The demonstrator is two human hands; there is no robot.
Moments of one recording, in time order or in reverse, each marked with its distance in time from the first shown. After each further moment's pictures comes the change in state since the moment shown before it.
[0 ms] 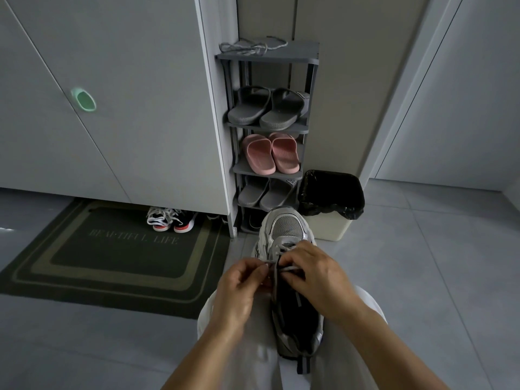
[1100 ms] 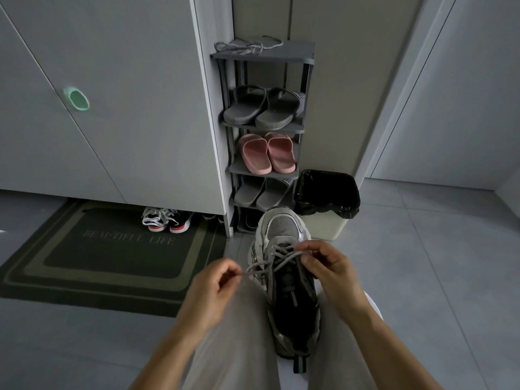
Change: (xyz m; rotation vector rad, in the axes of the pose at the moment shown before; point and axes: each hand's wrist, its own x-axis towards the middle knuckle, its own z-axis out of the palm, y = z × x) left_hand 0.011 -0.001 -0.050 0.768 -0.147 0.350; right_hand -0.008 0.011 -0.001 0.949 0.194 0.437
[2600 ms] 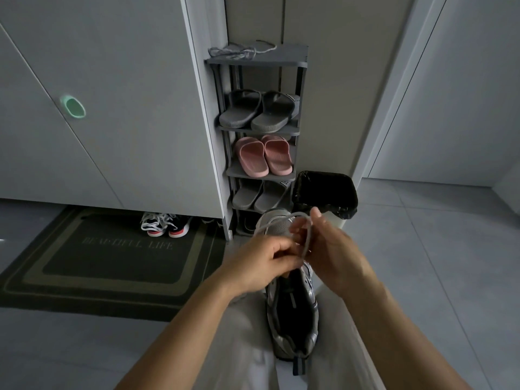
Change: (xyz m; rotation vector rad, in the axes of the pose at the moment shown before) left_hand 0.047 0.089 0.008 -0.103 -0.447 0.130; right_hand 0.021 -0.045 0.003 0.436 -0.201 0.205
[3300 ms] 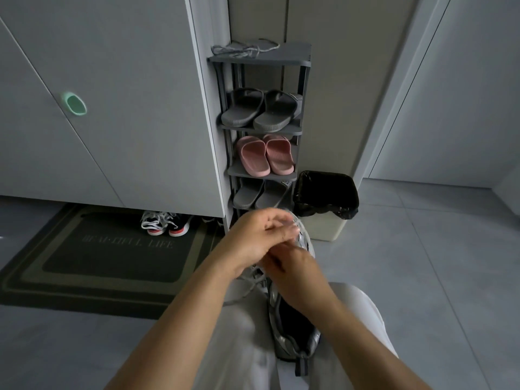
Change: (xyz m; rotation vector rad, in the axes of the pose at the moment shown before) left_hand 0.012 0.008 -0.020 -0.287 0.142 -0.142; right_hand -0.001 0.046 0.030 -1.296 0.080 -0.472
